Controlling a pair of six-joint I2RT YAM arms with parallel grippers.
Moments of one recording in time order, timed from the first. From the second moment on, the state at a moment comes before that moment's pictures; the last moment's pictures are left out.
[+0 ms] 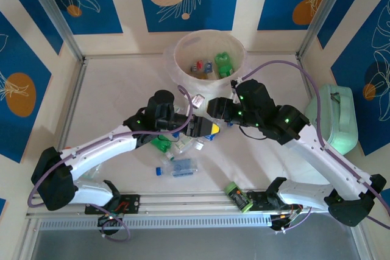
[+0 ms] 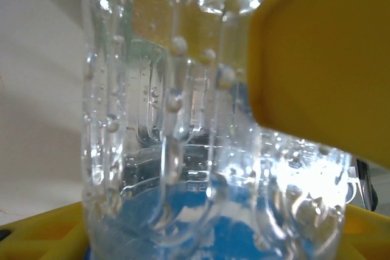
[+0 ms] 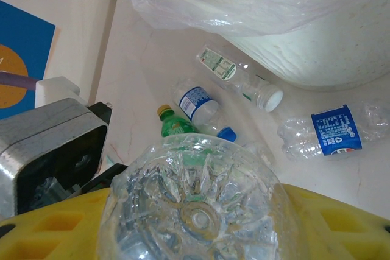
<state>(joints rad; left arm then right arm) -0.84 1.32 0.97 0.06 0.78 -0.82 0.78 1.08 1.29 -0.86 0.01 0.83</state>
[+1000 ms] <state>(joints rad) -0.75 1.22 1.06 0.03 0.31 -1.14 1.07 0.96 1.16 -0.75 0.12 0.84</state>
